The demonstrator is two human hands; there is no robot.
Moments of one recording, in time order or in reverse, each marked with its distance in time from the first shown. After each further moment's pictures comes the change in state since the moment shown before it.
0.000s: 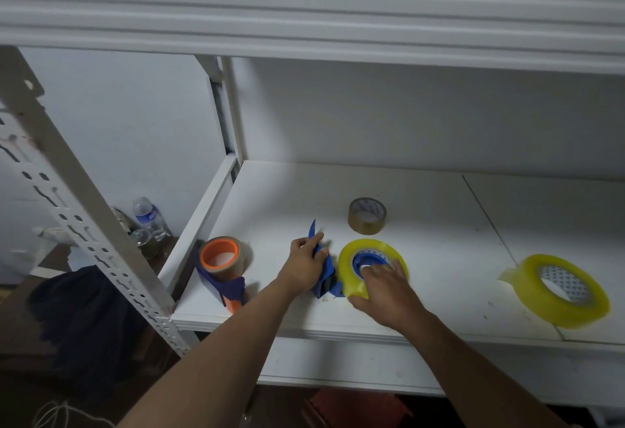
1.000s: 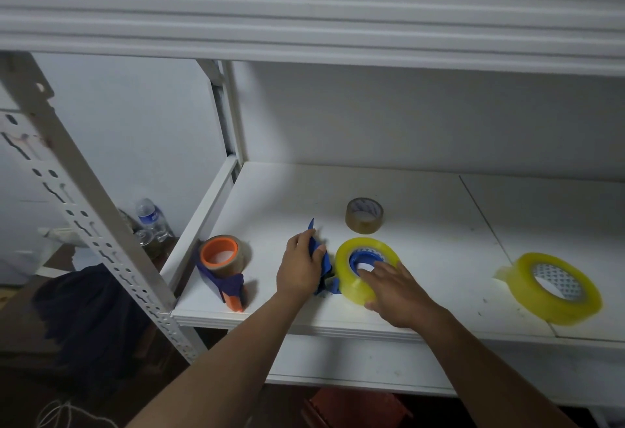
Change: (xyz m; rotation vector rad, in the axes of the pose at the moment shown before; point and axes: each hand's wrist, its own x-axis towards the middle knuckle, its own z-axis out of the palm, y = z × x) left_hand -0.019 0.002 0.011 0.139 0.298 0.085; right_hand -0.014 0.024 -0.011 -0.129 -0.150 -0.138
